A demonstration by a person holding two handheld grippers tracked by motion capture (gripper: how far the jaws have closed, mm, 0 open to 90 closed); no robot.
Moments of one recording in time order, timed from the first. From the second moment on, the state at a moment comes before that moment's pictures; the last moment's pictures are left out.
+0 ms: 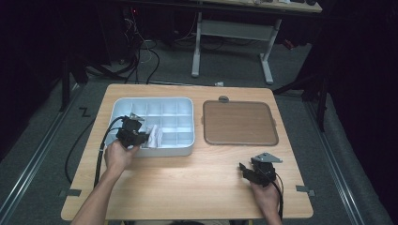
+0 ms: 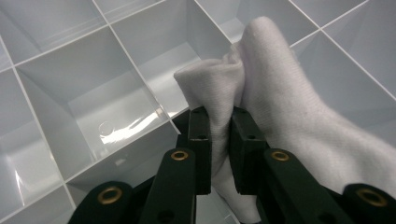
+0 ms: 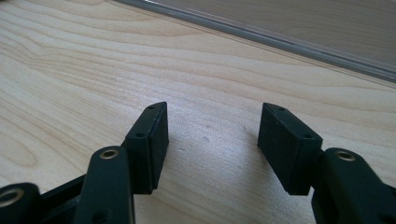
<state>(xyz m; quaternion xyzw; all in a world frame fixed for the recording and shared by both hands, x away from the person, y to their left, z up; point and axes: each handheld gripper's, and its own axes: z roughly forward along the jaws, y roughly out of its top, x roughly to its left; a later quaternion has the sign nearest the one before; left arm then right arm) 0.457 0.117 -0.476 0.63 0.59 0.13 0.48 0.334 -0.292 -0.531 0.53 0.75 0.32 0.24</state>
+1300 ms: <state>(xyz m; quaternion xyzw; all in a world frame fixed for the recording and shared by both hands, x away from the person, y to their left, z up) 0.467 0.105 -0.490 0.66 0.62 0.09 0.41 0.334 -0.291 -0.531 0.53 0.75 0.32 0.24</state>
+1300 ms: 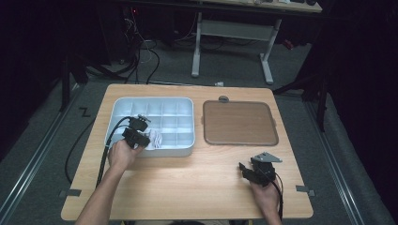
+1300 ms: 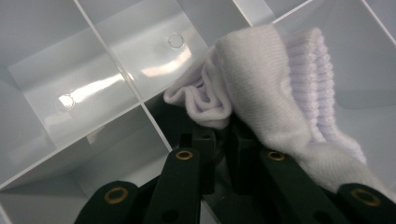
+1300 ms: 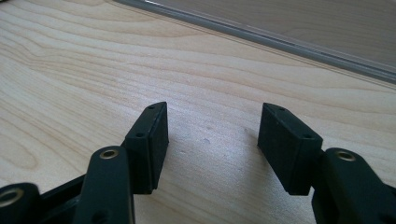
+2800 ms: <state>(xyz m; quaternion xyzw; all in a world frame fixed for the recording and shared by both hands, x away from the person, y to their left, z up) 0.462 0.105 -0.489 0.67 0.61 0.11 0.42 0.334 -0.291 -0.531 0.53 0.75 0.32 0.24</state>
